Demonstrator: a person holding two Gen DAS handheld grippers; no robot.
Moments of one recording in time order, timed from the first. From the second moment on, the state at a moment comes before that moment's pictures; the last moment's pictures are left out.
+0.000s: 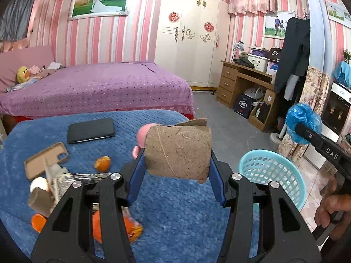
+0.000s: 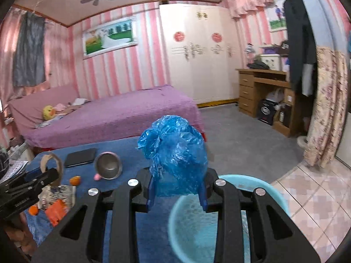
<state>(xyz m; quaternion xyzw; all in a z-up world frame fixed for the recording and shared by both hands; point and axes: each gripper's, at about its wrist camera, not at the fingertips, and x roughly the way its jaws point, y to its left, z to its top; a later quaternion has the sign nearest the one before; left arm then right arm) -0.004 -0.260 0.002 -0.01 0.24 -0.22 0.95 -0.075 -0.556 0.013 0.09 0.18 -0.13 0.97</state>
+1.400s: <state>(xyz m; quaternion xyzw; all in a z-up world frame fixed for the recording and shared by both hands) -0.018 -0.421 -0.034 0.04 0.27 -0.35 0.90 -0.111 -0.634 0.014 0.18 0.11 -0.28 0.94</state>
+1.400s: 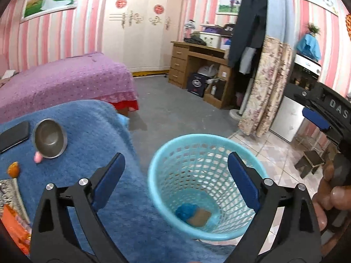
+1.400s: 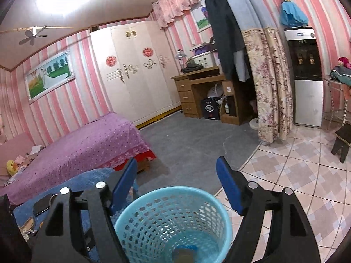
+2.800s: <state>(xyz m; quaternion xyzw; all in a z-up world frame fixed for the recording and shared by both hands) 0.022 0.010 -0.073 -0.01 0.36 -0.01 0.93 0.020 -0.284 -0.073 -0.04 0.36 0.13 0.92</state>
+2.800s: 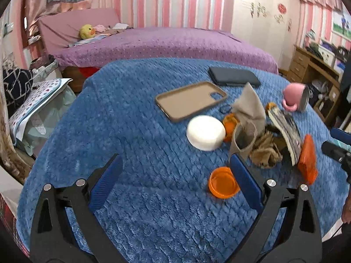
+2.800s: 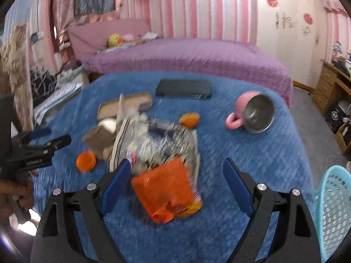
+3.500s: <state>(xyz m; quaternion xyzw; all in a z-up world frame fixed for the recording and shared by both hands) 0.024 -0.016 -0.096 0.02 0.40 -0.04 0.91 0.039 -0.262 -0.120 -0.12 0.42 0.17 0.88</state>
